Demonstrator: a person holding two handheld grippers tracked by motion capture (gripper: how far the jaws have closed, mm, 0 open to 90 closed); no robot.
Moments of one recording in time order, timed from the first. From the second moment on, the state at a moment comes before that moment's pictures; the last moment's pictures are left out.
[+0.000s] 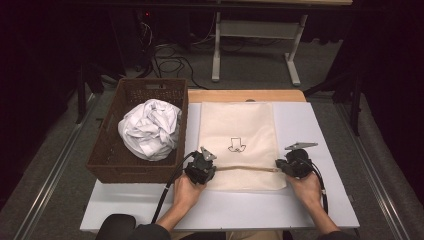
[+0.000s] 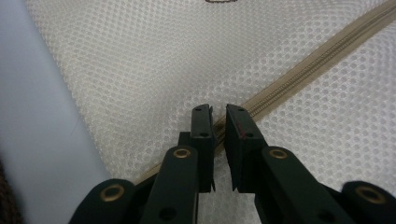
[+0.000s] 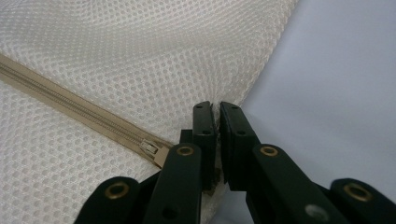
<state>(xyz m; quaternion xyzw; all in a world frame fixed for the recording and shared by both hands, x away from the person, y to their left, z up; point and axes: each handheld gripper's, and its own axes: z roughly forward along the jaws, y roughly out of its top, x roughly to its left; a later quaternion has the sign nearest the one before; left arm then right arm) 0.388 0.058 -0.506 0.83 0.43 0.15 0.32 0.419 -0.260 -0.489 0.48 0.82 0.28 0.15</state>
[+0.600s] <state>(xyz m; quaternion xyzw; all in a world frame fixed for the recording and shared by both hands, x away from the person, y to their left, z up) 0.375 0.051 -0.505 0.85 0.40 0.13 0.32 0.407 -0.267 -0.484 0.48 0.82 0.27 0.16</state>
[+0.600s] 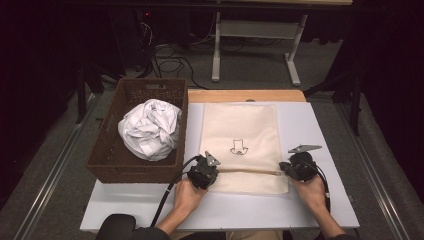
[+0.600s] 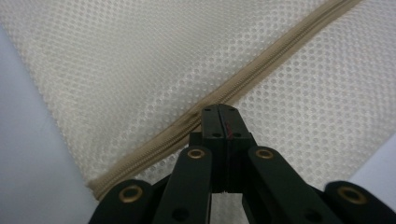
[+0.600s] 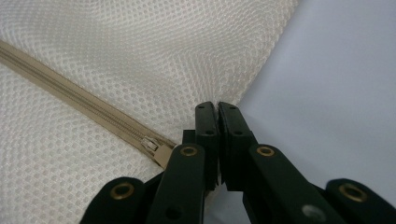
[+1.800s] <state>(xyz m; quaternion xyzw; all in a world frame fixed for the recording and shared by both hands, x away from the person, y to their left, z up) 0.376 0.057 -0.510 0.83 0.40 0.14 0.38 0.391 -0.266 -0.472 0.46 0.81 0.31 0.17</state>
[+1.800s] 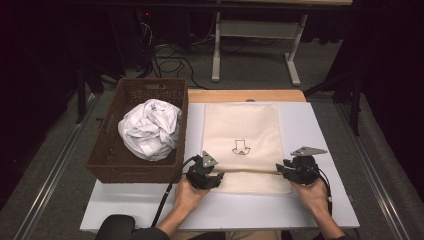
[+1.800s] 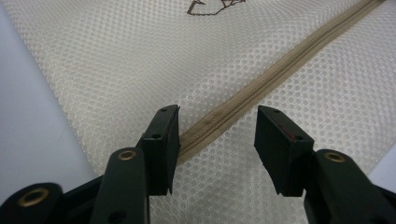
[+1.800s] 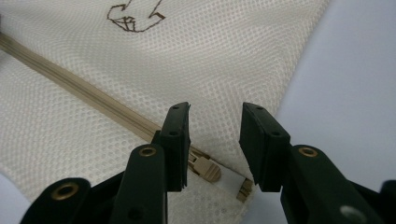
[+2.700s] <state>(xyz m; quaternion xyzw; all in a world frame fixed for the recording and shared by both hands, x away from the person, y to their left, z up) 0.374 0.053 -0.511 0.84 0.38 0.14 0.36 0.383 -0.271 -0.479 0.49 0.80 0.30 0.13</state>
